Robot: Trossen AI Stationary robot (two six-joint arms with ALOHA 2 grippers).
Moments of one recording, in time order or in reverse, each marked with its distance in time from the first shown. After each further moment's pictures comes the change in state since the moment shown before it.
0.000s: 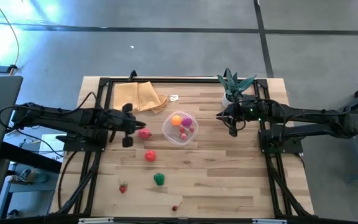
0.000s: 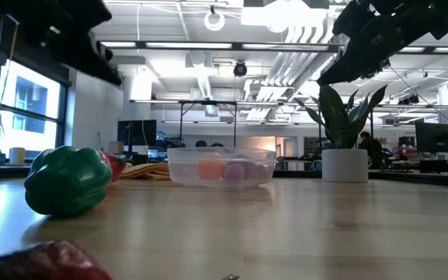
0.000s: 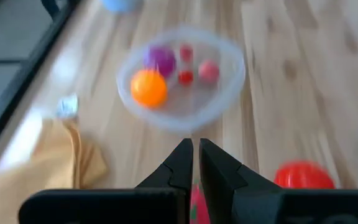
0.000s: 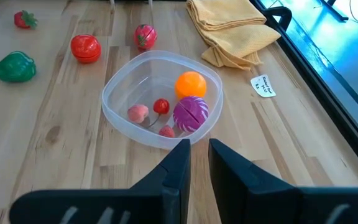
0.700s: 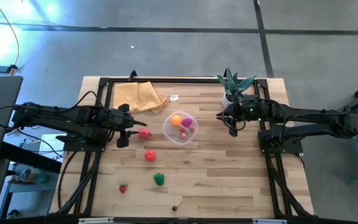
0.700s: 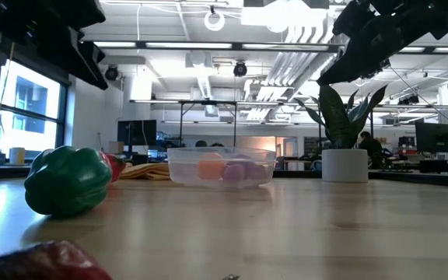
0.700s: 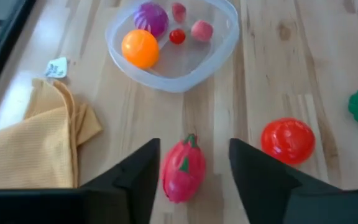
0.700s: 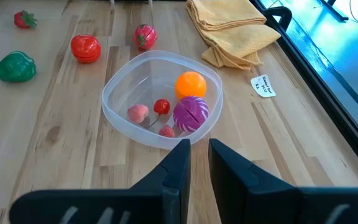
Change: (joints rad) left arm 0.000 0.002 0.095 -0.247 0.038 -0.039; right arm 0.000 0.000 0.000 0.000 0.000 0.000
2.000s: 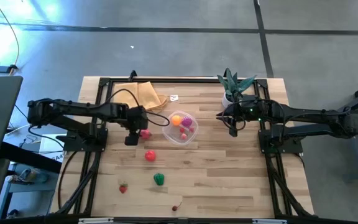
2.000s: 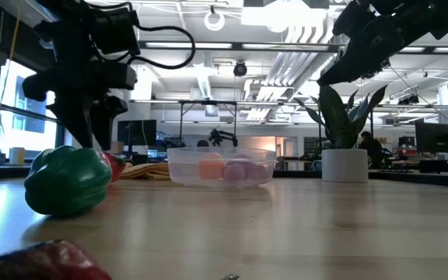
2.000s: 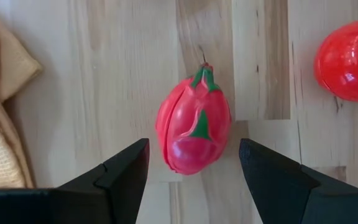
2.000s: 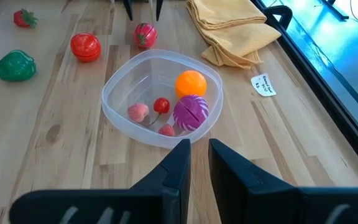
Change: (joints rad) left arm 0.218 0.465 0.036 -0.002 0.199 0.235; right arm 0.000 0.000 0.000 -0.004 0.000 0.000
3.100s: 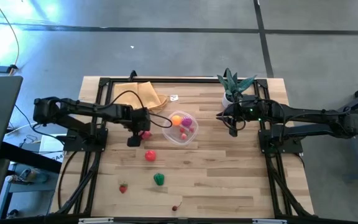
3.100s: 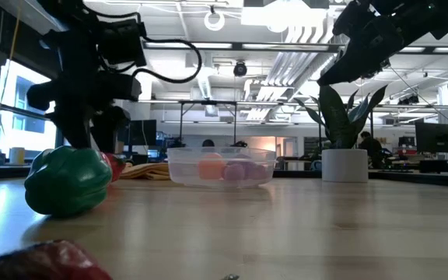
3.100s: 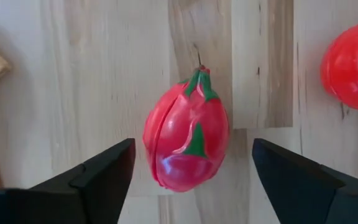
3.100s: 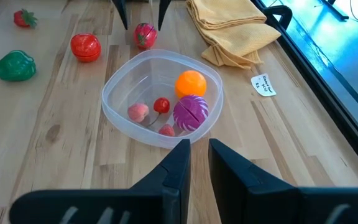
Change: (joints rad) left arm 0.000 0.092 0.000 0.051 0.026 -0.021; right arm 0.000 0.000 0.000 0.000 0.000 0.000
